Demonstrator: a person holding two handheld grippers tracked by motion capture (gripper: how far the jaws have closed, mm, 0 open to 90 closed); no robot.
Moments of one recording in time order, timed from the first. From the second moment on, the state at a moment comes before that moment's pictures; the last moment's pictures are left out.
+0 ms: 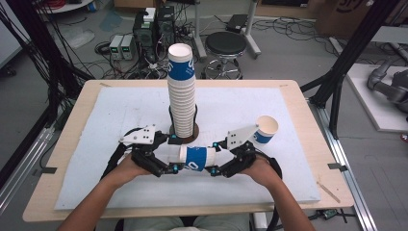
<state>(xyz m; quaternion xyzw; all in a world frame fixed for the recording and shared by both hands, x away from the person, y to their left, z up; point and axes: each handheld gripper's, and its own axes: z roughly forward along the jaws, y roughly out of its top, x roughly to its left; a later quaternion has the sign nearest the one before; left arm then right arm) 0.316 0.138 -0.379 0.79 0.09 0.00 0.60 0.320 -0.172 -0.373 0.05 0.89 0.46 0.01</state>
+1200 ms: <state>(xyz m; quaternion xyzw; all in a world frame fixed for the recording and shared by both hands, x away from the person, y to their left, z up) 0.325 0.084 -0.369 0.91 0.05 -0.02 0.42 0.322 -0.124 -0.338 -0.02 0.97 0.24 0.04</state>
